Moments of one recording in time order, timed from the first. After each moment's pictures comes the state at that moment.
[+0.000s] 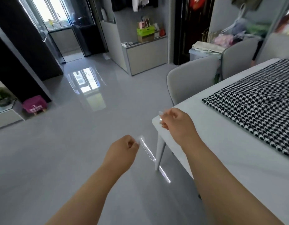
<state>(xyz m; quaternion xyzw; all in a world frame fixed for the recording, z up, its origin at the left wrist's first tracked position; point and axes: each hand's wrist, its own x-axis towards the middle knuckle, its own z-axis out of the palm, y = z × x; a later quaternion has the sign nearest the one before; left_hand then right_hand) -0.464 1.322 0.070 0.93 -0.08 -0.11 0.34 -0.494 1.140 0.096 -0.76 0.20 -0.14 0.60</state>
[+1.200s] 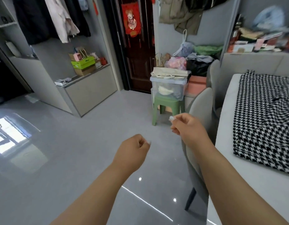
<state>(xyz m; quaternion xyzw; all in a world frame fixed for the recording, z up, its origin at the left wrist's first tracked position) 0.075 1.158 0.094 0.85 -0.37 -0.18 0.33 -0.046 1.024 0.112 -0.68 0.39 -0.30 0.54</state>
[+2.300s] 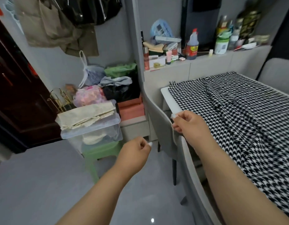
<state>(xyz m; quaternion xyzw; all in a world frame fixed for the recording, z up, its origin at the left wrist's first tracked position) 0.270 0.630 0.073 0.63 -0.67 -0.31 0.24 0.086 0.630 0.119 -0.48 0.63 -0.49 0.37</state>
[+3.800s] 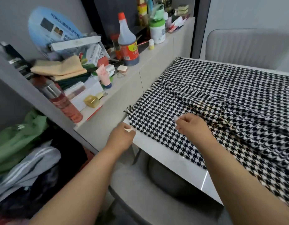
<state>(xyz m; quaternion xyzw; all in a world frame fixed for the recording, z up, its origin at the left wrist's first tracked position) 0.106 0.036 0.014 0.47 -0.80 -0.37 0.06 -0.037 0.220 0.038 -0.19 0.81 -0.49 0.26</state>
